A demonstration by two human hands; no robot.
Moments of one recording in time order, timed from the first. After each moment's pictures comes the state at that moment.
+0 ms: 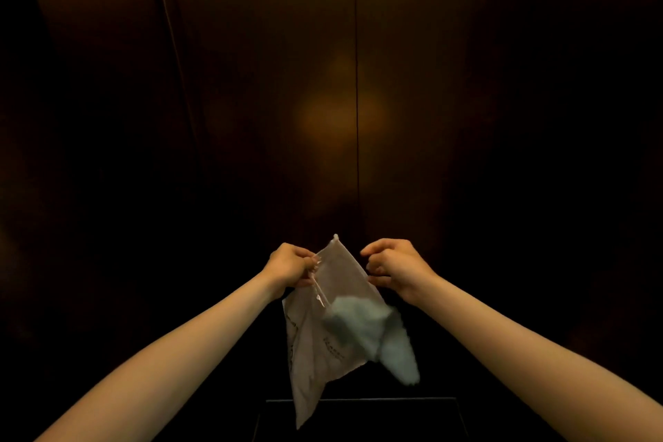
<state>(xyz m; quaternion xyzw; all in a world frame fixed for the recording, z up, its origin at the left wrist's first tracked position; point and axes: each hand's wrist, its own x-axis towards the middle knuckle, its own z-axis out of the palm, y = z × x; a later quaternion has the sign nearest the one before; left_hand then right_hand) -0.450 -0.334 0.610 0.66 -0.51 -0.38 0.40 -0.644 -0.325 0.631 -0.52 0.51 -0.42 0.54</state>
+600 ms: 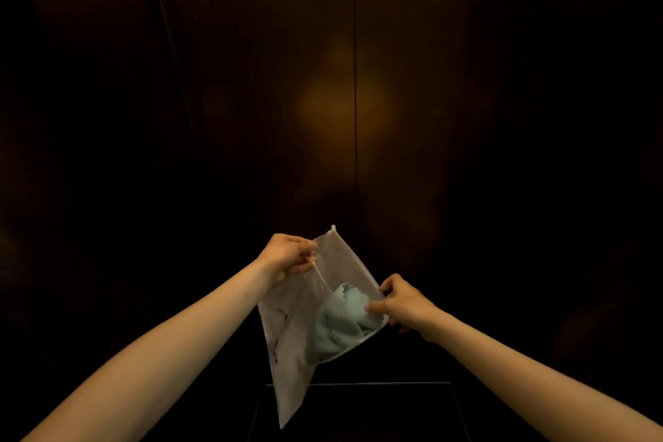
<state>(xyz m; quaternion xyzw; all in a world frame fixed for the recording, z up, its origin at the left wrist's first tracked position) -0.457 -0.327 0.616 0.62 -0.41 -0.46 0.48 -0.665 -0.314 0.567 -0.61 0.63 -0.18 0.45</state>
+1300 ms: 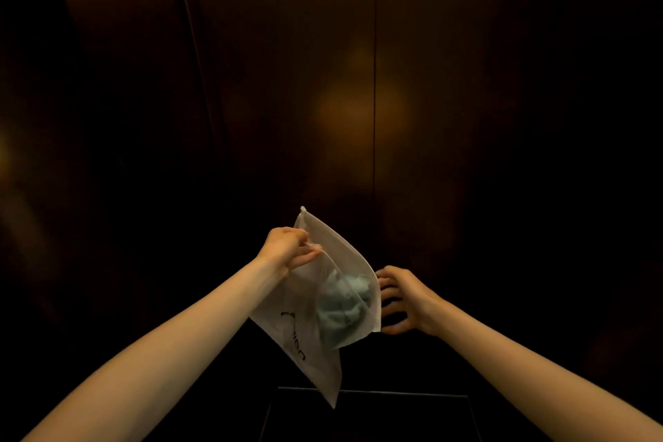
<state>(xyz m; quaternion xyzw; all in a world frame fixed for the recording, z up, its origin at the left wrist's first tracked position) -0.445 -0.321 0.636 0.59 -0.32 -0.46 0.58 -0.650 -0.333 0.579 -0.50 0.55 -0.24 0.63</state>
